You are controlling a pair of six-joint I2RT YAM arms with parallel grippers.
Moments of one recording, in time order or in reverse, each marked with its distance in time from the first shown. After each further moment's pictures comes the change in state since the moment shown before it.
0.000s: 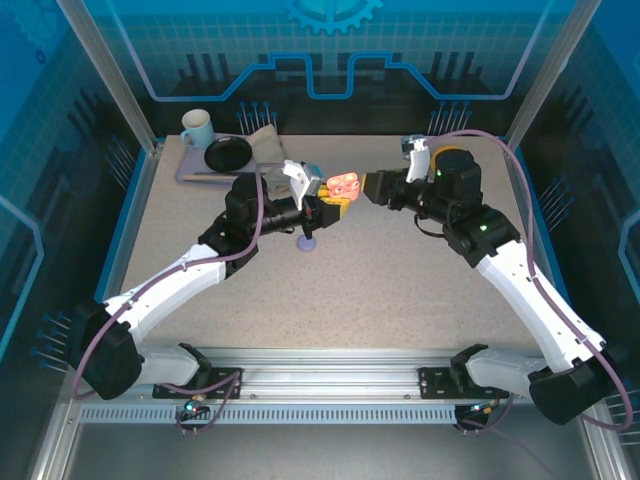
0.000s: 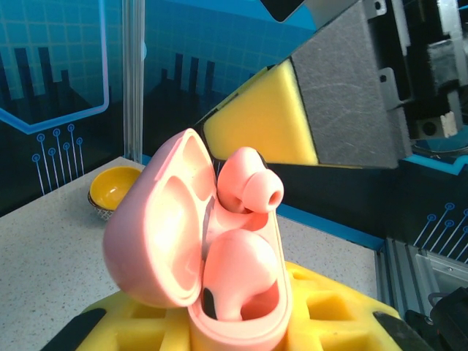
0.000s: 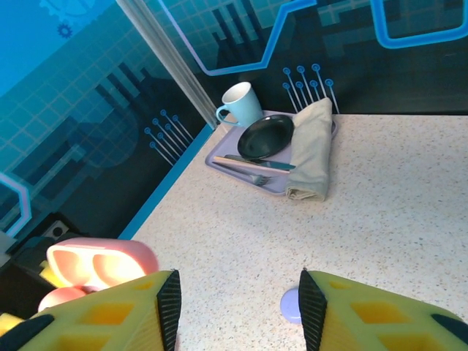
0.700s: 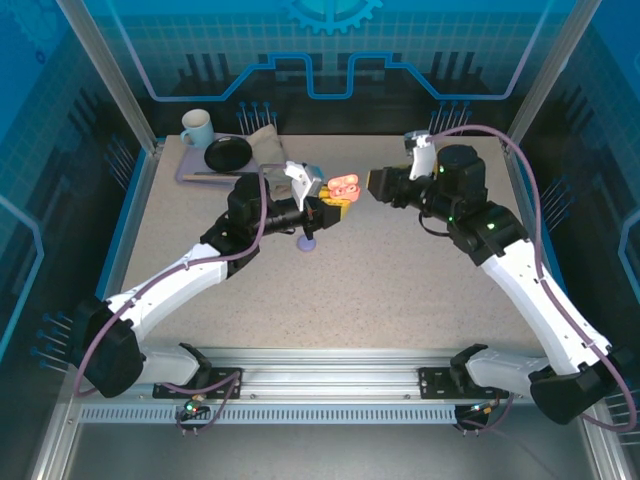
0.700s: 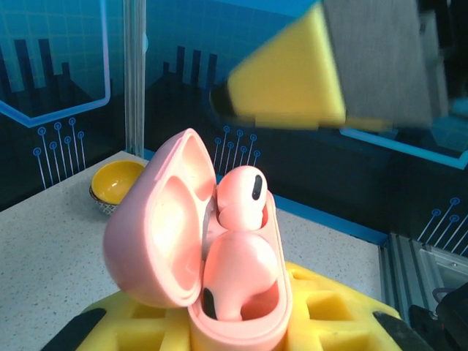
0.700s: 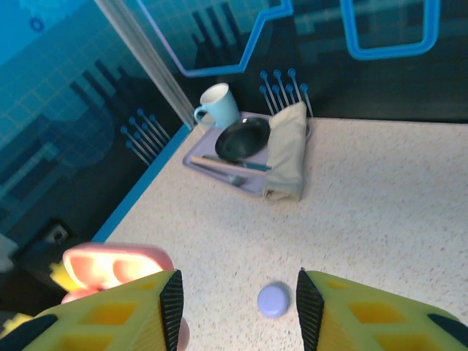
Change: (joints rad) left arm 0.000 0.012 -0.010 -0.001 -0.003 0.018; right arm -0.002 0.010 0.115 -0.127 0.082 -0.043
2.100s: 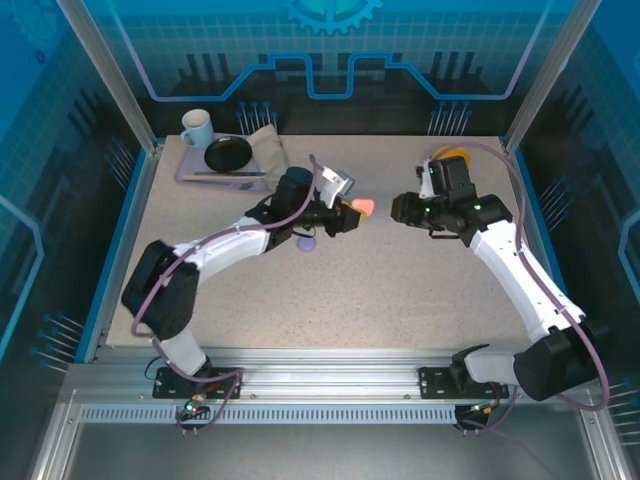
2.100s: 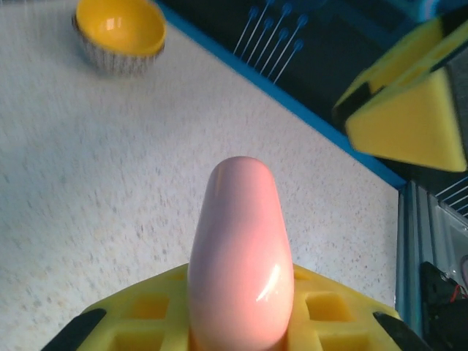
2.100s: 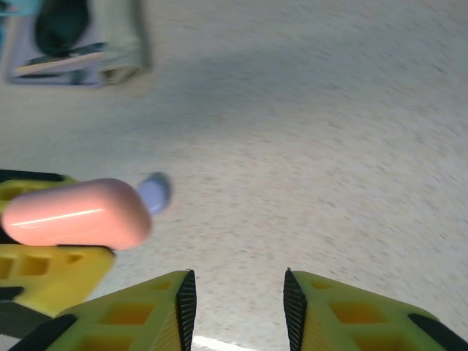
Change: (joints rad) left arm 0.006 0.428 0.206 -0.188 0.031 -0.119; right arm -0.178 0.115 -0.143 -0.291 0.052 0.090
